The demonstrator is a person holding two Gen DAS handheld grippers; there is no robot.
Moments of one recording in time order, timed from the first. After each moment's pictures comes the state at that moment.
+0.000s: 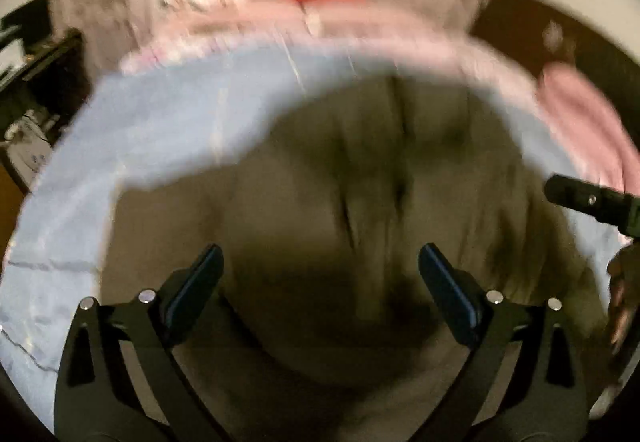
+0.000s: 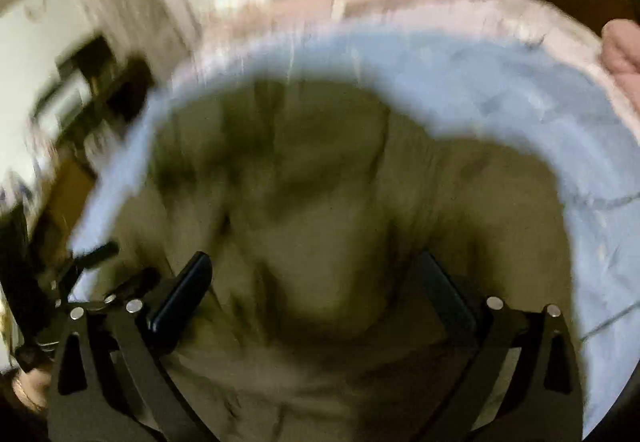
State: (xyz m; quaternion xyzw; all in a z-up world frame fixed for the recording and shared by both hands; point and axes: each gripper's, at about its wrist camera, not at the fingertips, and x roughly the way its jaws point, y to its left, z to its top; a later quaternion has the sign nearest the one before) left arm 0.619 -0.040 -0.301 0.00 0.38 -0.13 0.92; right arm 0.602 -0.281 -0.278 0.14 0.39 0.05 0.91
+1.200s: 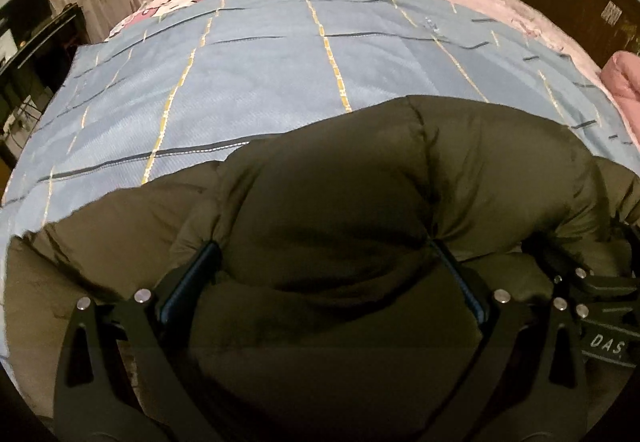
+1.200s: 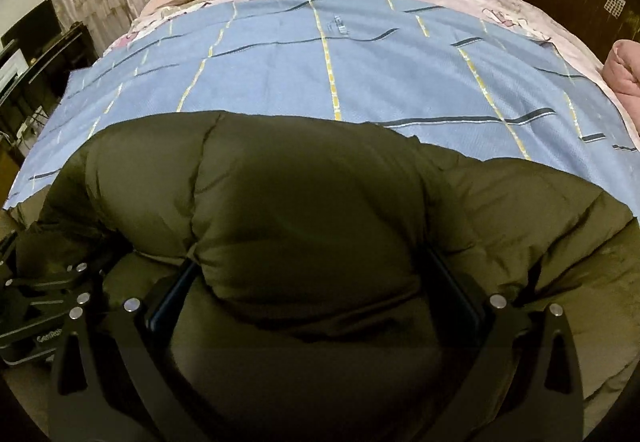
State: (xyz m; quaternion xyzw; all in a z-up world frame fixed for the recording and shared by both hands) left arm 0.762 -0.102 -0.418 0.05 0.48 -0.08 0.87; right arm 0.717 -0.247 -0.418 0.05 0.48 -0.02 0.88
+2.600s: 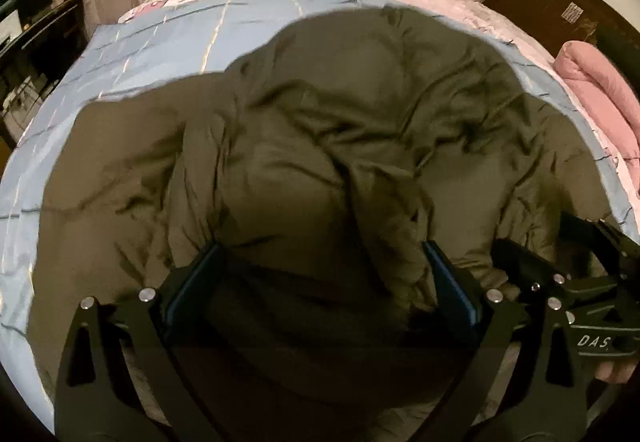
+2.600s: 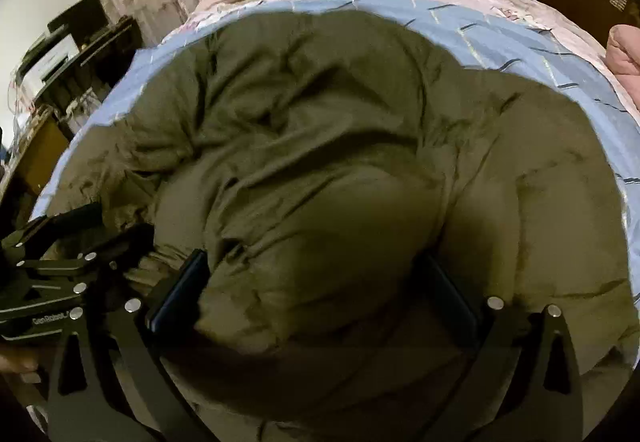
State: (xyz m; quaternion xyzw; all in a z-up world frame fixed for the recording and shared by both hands) left arm 0.606 -0.063 -0.400 0.03 0.47 -0.12 0.88; right arm 0.572 -0.217 -0.406 0.07 0.47 0.06 0.88
